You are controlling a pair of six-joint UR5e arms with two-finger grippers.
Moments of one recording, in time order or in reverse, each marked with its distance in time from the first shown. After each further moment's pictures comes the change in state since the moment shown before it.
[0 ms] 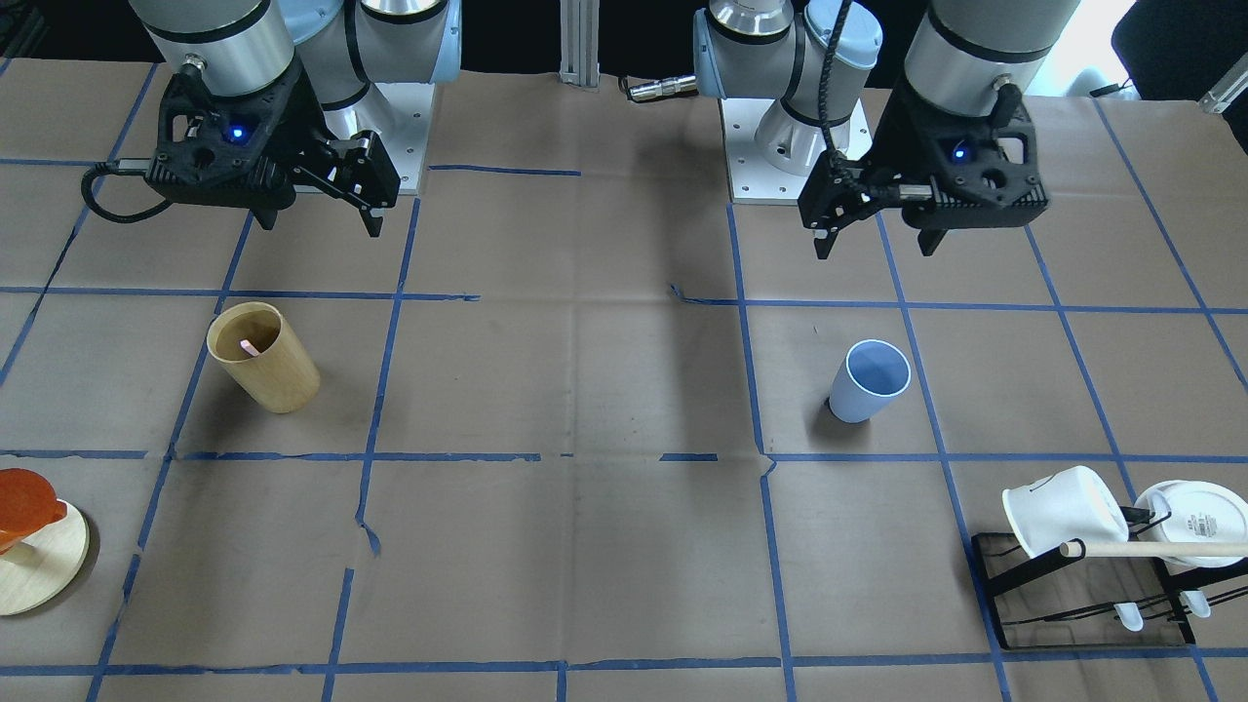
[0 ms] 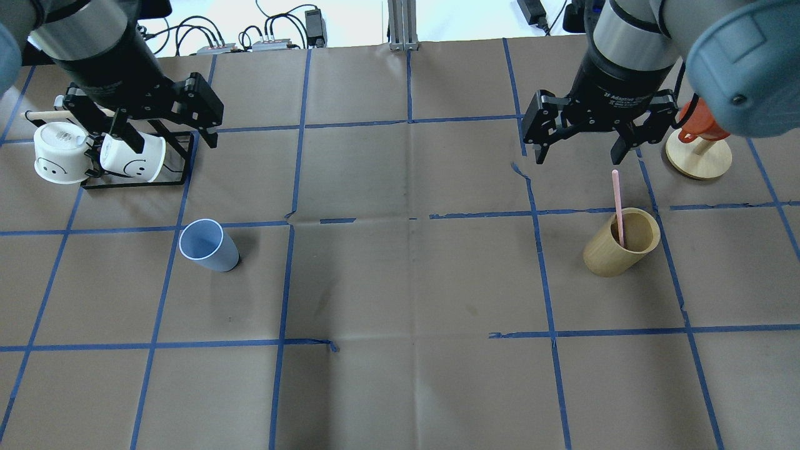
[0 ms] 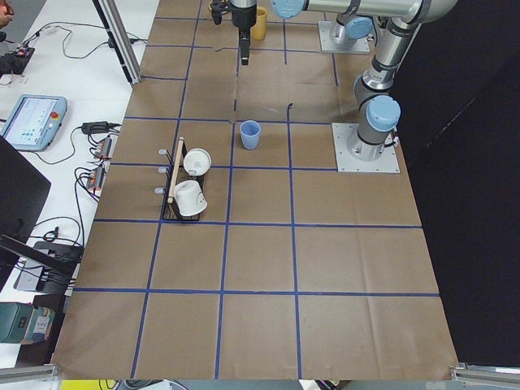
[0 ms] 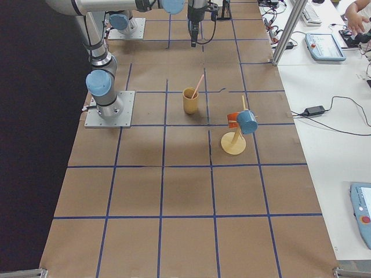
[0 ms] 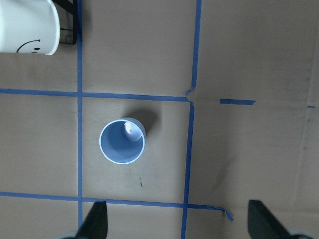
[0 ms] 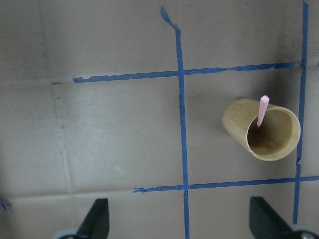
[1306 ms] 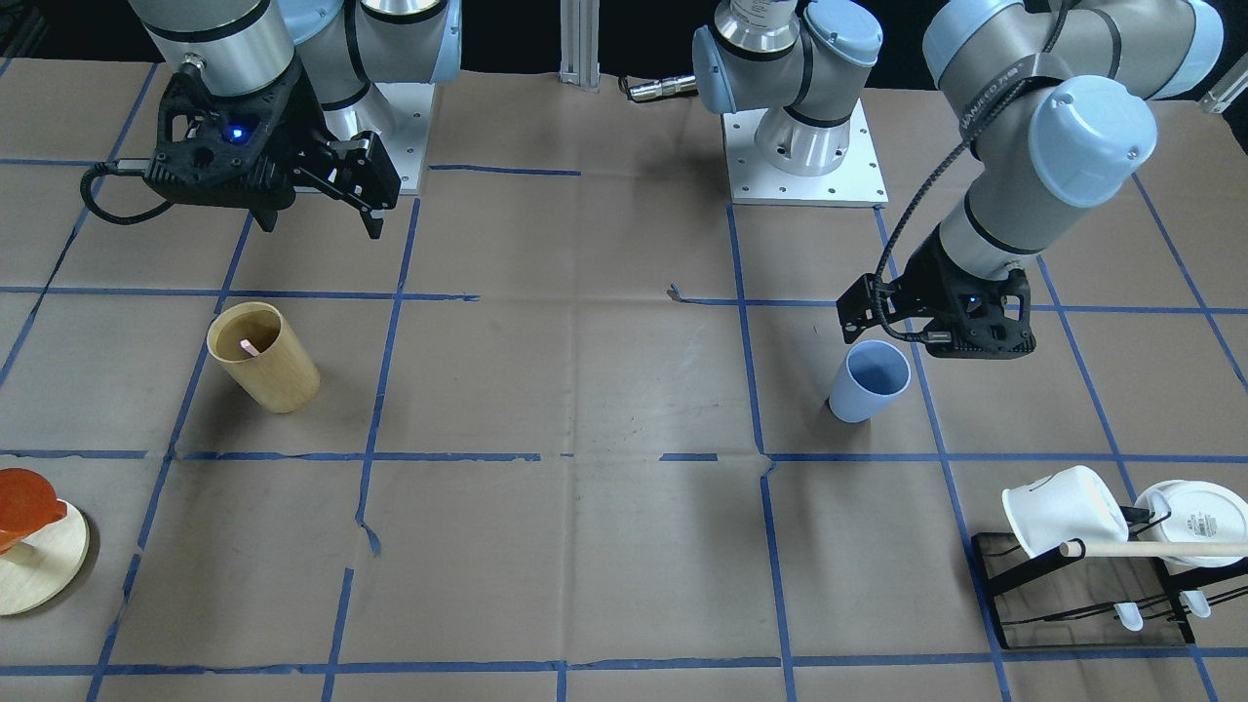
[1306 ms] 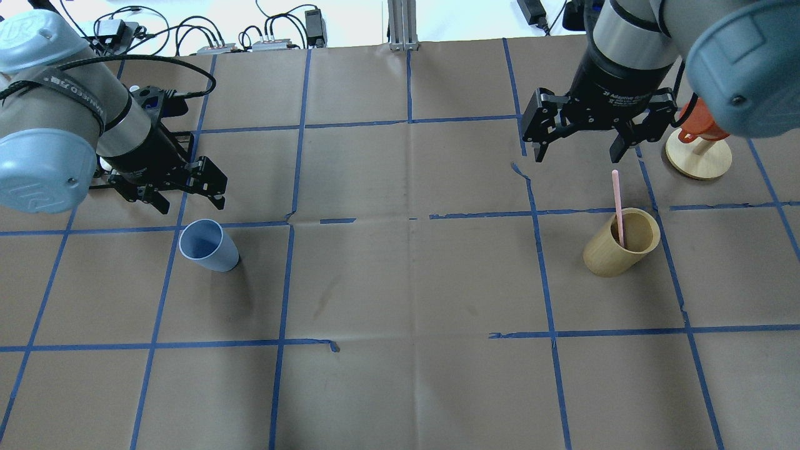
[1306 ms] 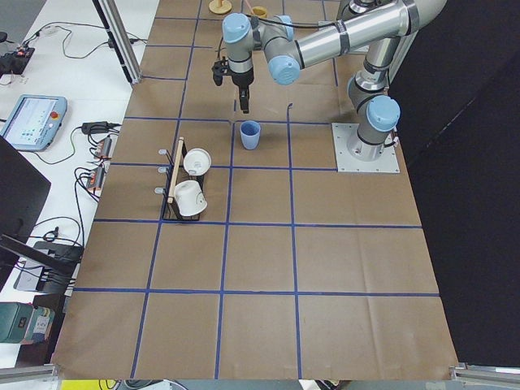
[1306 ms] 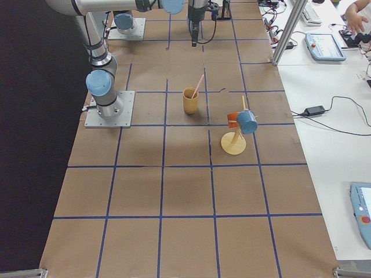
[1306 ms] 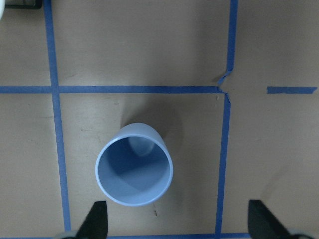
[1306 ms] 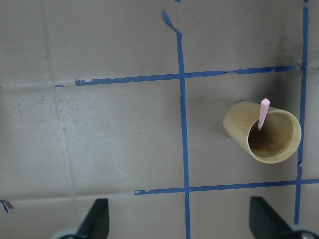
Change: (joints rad) left arm 0.147 -0.068 -0.333 0.321 -0.062 0.177; right arm 0.000 0.001 0.000 -0.009 0.002 -0.001
